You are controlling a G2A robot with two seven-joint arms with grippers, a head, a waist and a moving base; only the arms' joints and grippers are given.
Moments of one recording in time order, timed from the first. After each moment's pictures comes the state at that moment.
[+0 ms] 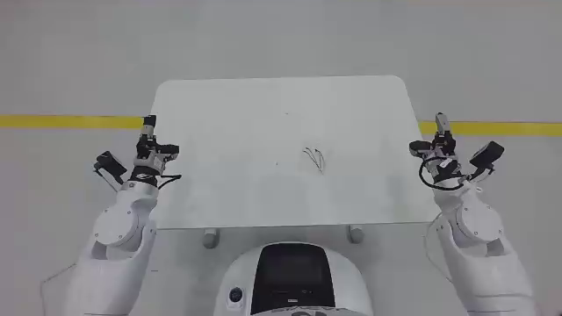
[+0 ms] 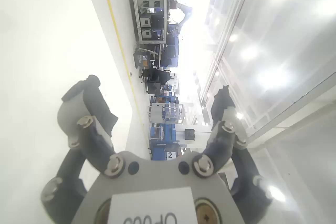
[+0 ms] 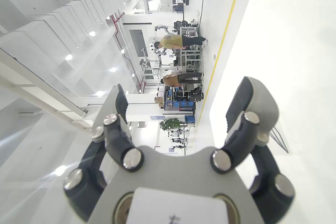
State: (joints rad) left arm 1.73 -1.15 -1.60 -1.80 -0.42 0.00 0.00; right arm -1.73 -1.15 1.60 -1.80 0.42 0.00 0.00
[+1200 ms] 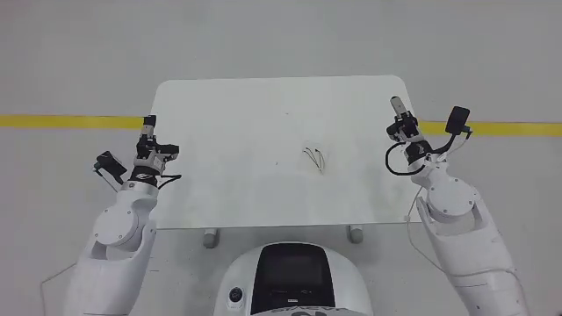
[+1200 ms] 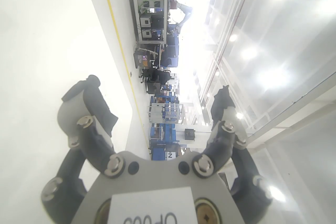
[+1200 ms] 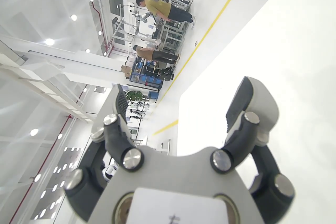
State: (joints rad) left arm 1.73 -1.15 -1.60 -1.80 -0.42 0.00 0.00; right arm -1.55 -1.15 1.45 -1.79 0.04 0.11 0.09
